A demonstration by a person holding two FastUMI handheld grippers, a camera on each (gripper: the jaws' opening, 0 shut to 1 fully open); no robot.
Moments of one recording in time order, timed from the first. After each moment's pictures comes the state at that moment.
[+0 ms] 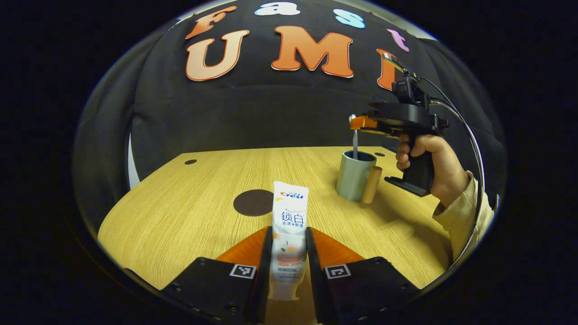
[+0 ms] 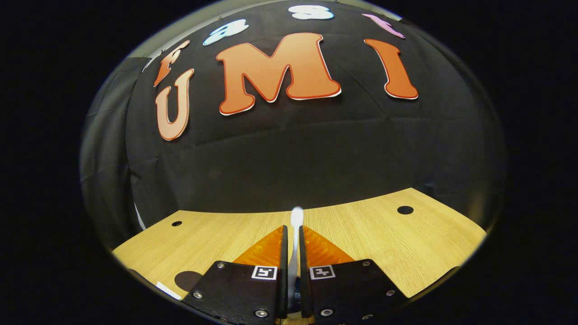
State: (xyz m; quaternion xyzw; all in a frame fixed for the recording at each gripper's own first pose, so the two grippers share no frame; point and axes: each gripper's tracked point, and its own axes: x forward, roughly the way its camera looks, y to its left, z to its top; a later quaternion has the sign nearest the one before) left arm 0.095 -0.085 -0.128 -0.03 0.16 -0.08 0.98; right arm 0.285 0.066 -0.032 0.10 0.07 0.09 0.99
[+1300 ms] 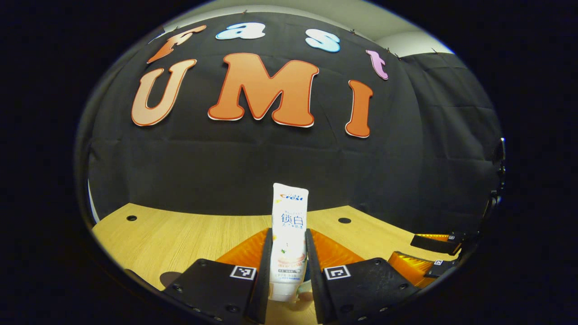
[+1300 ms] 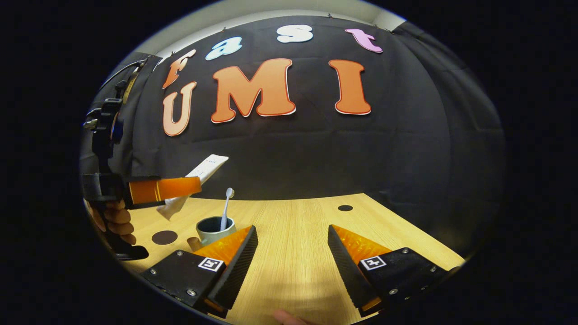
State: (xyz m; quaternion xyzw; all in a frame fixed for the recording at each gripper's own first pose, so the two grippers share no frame) left arm 0.239 -0.255 0.038 -0.05 -0.01 -0.17 0.98; right arm 0.166 -0.086 -0.072 0.06 0.03 0.05 1.00
